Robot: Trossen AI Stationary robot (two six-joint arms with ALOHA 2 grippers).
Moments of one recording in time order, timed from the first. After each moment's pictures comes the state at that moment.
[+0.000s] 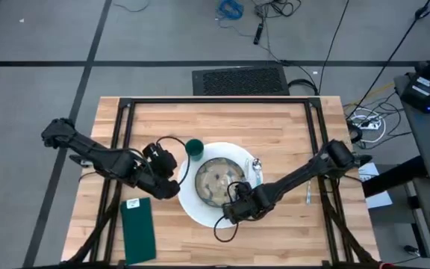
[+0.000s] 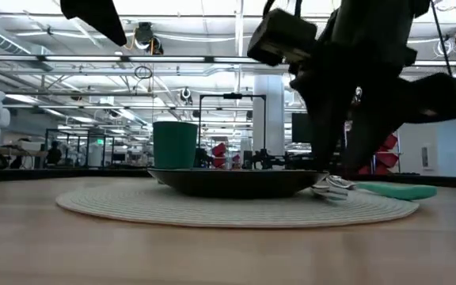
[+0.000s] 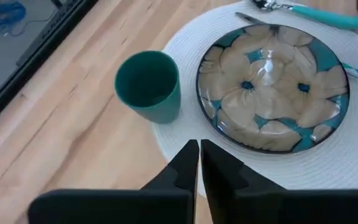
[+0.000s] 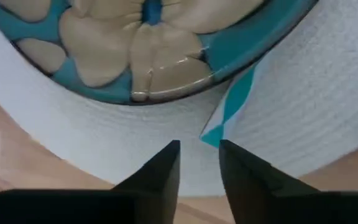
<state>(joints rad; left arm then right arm) -0.45 1.31 1.19 -1.08 -0.62 -0.83 0.44 1.95 1.35 -0.70 0.12 1.80</state>
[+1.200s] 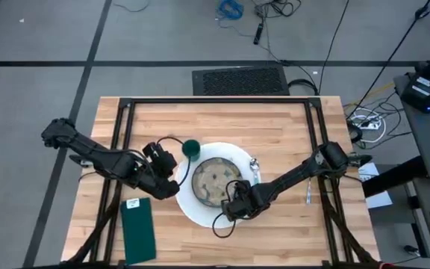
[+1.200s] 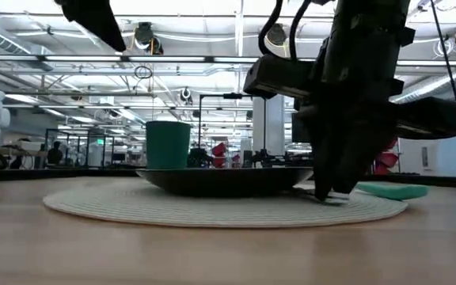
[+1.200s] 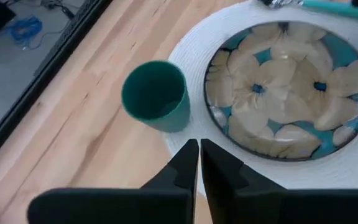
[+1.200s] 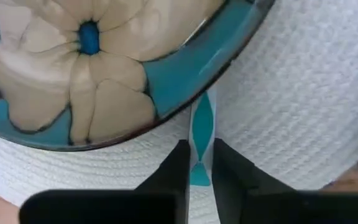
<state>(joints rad) -0.45 1.31 1.15 -1.08 -0.66 -0.78 0.43 1.99 1.35 -0.74 0.11 1.84</state>
